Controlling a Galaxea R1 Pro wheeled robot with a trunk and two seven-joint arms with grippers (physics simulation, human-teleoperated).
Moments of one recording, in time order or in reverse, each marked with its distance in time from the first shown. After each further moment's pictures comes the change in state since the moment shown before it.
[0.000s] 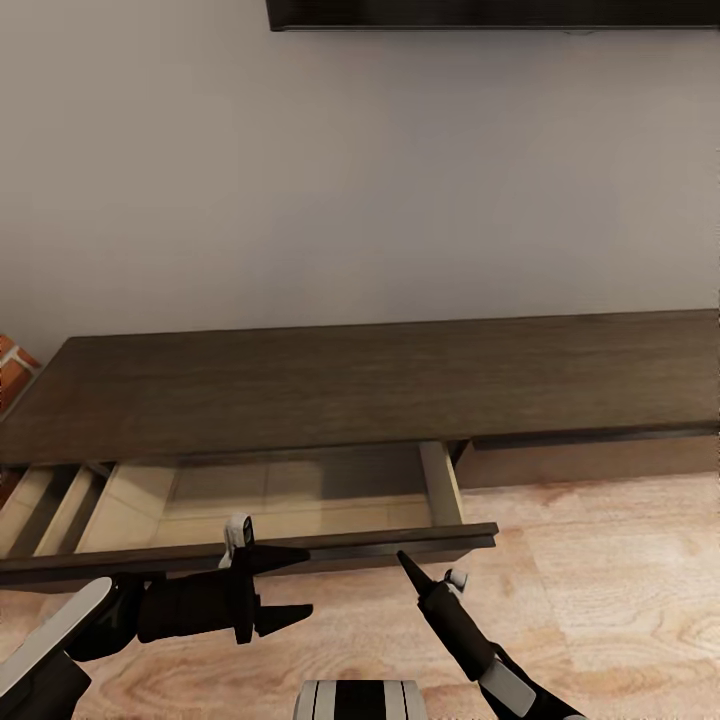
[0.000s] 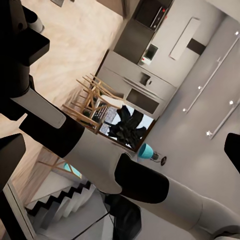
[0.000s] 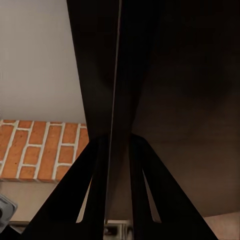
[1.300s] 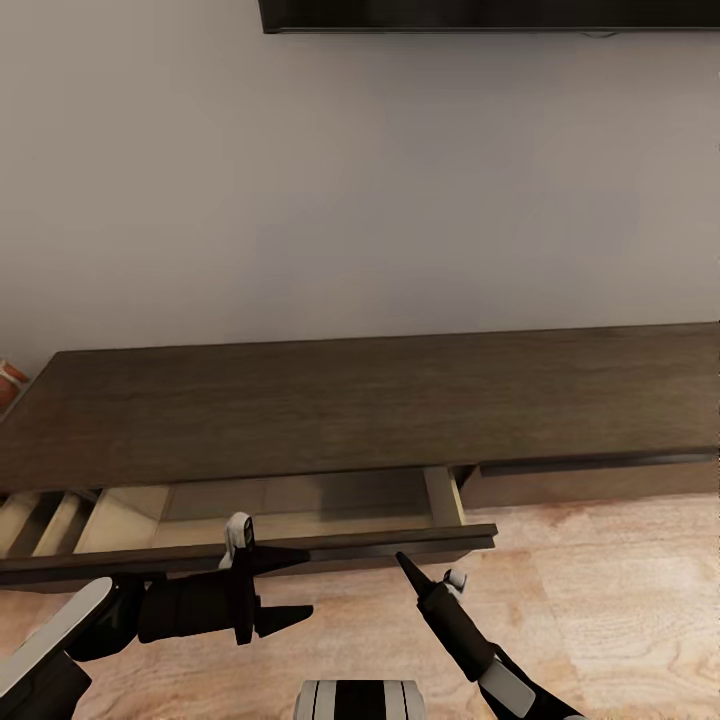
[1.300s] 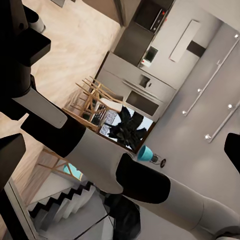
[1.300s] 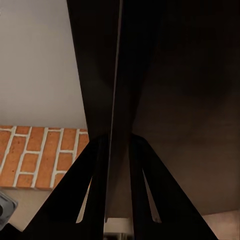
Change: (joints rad) left arm 0.000 -0.001 0.000 0.000 0.000 0.001 0.006; right arm 0.000 0.000 0.008 0.000 0.001 -0.002 0.000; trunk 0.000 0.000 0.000
